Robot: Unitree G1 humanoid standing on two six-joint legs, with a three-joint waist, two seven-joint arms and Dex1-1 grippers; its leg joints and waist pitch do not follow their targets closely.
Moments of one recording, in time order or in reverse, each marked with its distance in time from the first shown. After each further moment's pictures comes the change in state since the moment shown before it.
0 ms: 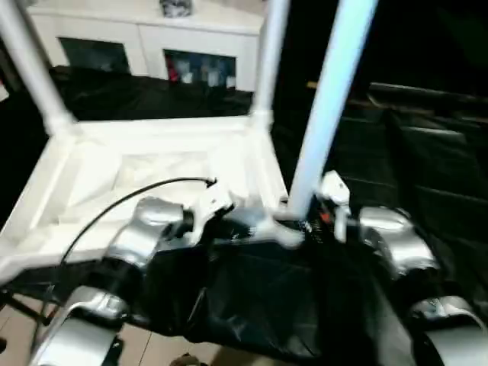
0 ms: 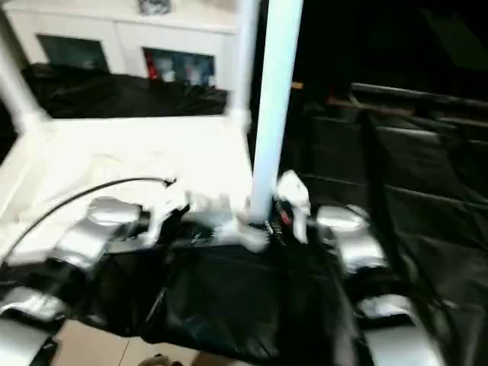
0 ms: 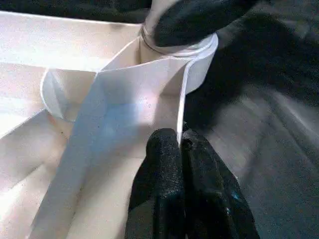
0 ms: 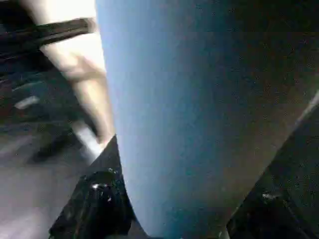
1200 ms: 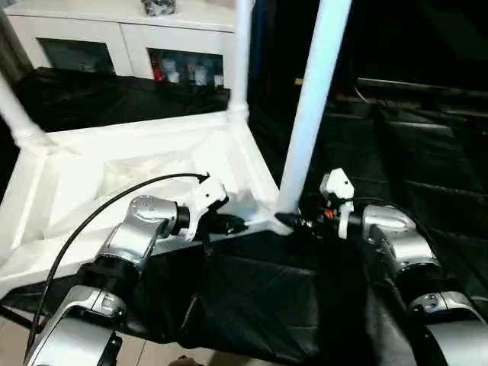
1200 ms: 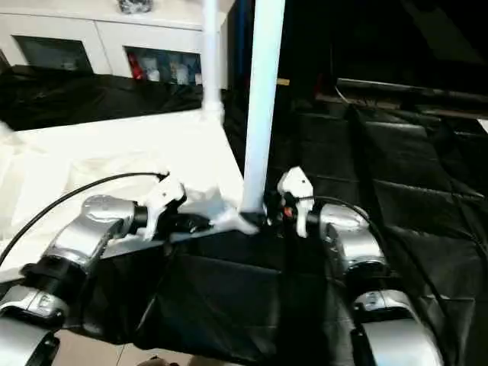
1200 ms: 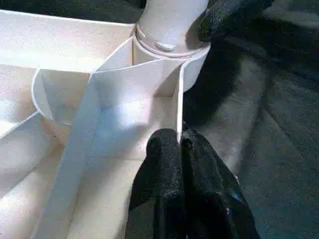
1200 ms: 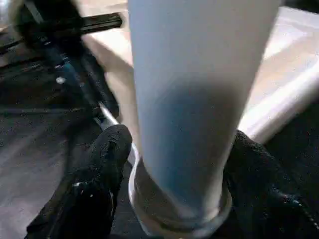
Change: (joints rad) left arm 0.016 0.085 -0.002 -0.027 -0.044 -0.001 -0.196; right arm 0.012 -0.085 0.030 -0.014 0.028 -0.022 0.351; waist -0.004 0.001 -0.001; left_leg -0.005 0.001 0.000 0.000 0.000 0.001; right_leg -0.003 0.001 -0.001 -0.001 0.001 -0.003
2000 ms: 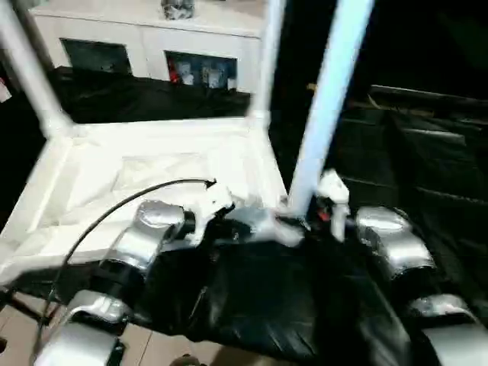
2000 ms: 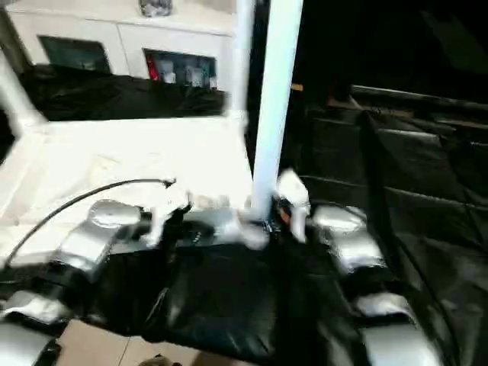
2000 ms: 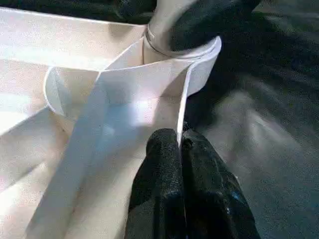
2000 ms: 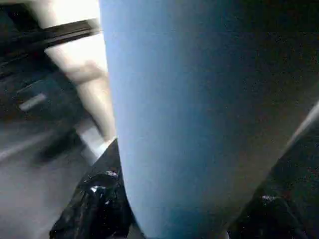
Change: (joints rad) left arm -0.009 -0.095 0.006 0.025 0.046 0.003 0.205; right arm -0.016 0.083 -0.037 0.044 -0.043 0.000 -0.334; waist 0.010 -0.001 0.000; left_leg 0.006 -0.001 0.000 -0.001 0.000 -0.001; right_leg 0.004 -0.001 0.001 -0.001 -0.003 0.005
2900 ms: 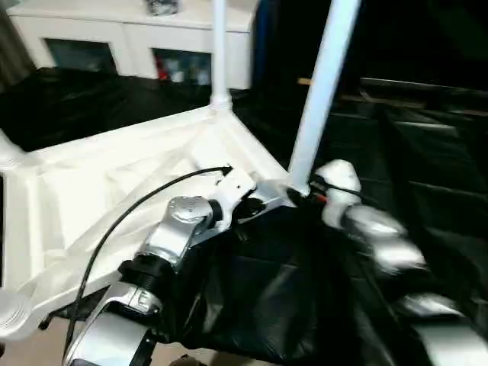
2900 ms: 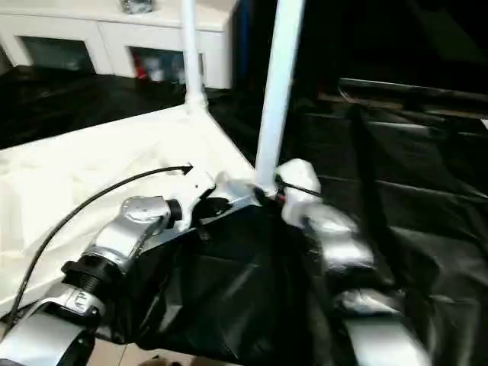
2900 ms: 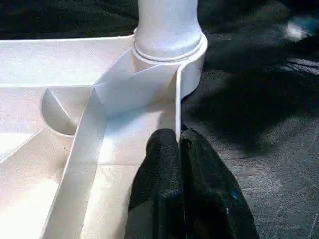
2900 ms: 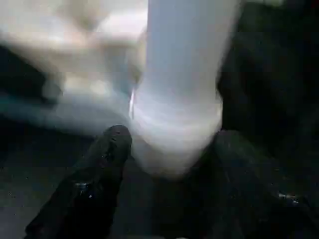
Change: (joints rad) left arm -0.039 -0.082 0.017 0.028 0.047 -0.025 0.231; right arm 0.110 -0.085 -0.060 -0.049 0.027 -0.012 -0.095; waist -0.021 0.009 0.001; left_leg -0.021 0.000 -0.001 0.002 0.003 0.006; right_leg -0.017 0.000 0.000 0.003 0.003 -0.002
